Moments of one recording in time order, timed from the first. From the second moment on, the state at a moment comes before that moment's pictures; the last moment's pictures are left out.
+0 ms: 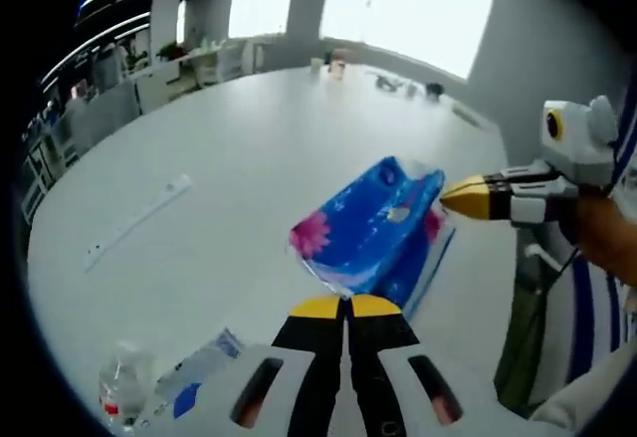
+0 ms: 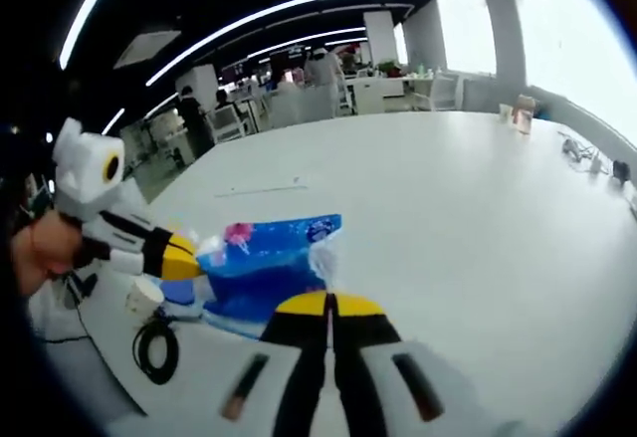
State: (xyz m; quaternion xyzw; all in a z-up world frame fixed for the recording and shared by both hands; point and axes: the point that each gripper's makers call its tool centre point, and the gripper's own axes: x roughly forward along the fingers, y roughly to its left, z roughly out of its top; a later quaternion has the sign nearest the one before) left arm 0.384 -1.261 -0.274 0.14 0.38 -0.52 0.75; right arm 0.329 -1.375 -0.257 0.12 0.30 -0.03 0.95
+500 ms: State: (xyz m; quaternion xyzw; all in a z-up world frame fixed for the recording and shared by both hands) left arm 0.389 -1.272 -0.324 0.13 0.43 -0.50 0.74; right arm 0.336 -1.388 -0.313 0.13 0.35 -0.02 0.93
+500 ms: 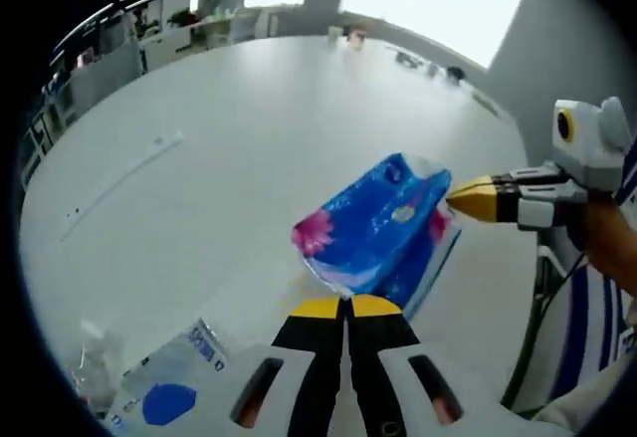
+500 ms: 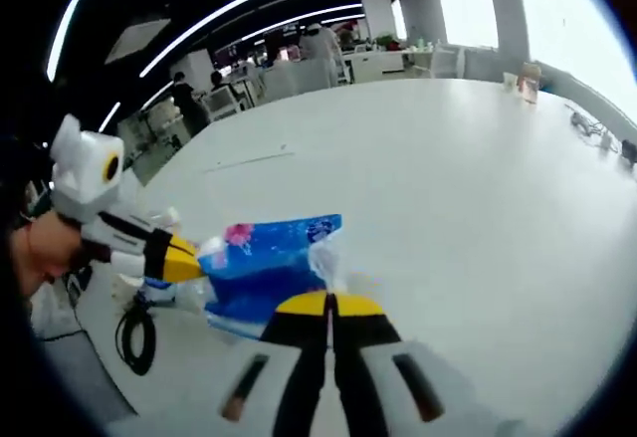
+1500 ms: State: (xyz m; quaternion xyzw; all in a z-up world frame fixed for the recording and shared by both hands) left arm 0.387 -1.274 -0.349 0.14 0.46 -0.49 0.73; right arm 0.337 -1.392 -0.336 0.15 0.37 -0.01 0.92
